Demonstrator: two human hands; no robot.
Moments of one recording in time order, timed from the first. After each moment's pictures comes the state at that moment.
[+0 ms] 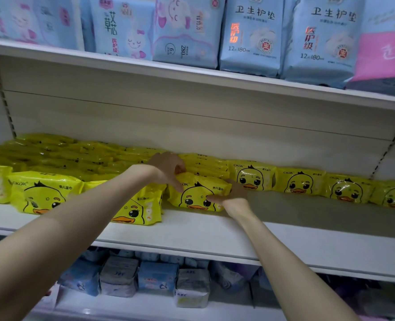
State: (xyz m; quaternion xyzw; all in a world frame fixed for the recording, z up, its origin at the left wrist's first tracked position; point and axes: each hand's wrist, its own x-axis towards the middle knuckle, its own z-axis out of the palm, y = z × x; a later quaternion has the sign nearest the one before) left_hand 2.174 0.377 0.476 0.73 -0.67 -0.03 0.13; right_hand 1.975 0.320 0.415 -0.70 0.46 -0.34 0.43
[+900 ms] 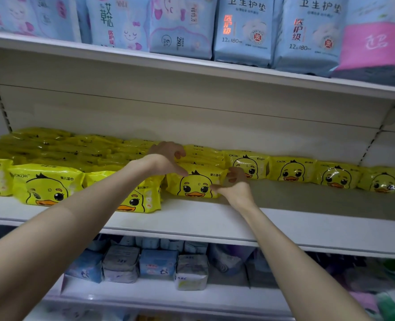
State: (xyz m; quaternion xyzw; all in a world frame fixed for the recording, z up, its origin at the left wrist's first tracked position) left_hand 2.157 0.395 0.479 0.74 -0.63 -0.04 0.23; right_hand 1.958 0.324 0.407 -0.69 0.42 -0.42 0.40
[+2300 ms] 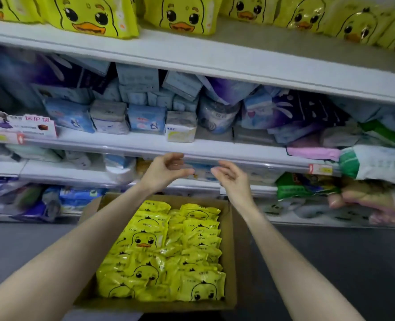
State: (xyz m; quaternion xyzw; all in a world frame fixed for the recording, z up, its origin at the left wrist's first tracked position) left_hand 2.002 0.573 0.181 0.65 -0.37 -0.47 0.47; right_hand 1.813 0.517 0.182 -0.59 0.49 -0.32 0.55
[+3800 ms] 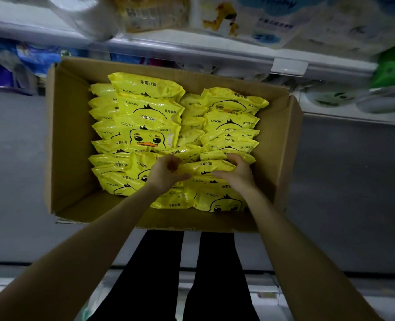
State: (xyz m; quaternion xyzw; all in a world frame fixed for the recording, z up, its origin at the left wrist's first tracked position) left_hand 1.948 0.710 -0.109 0.77 -0.19 -0.57 0.21; right_hand 1.769 0.613 -0.103 -0.47 0.67 0.09 0.56
